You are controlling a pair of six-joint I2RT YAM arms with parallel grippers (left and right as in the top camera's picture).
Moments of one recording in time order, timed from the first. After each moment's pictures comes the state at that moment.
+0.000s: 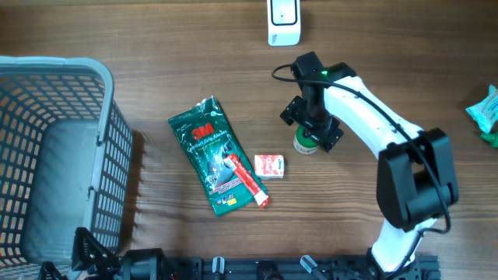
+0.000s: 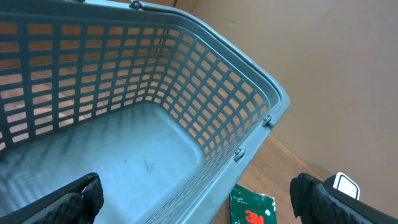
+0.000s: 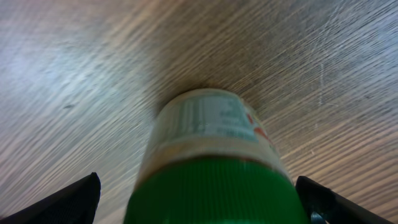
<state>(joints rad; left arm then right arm) 0.04 0.01 1.06 -1.30 -0.44 -0.62 0.40 1.96 1.42 -1.06 -0.05 1.09</state>
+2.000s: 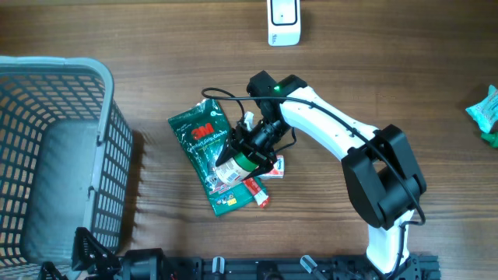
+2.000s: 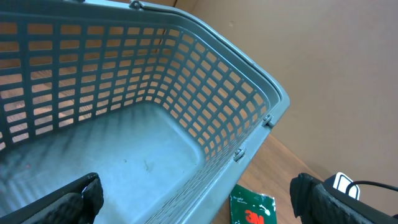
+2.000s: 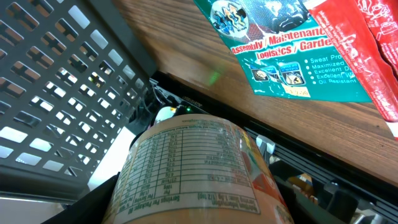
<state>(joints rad) 0.04 0.01 1.06 -1.30 -0.44 -0.62 0.61 2.05 1.51 -1.13 -1.00 0.64</state>
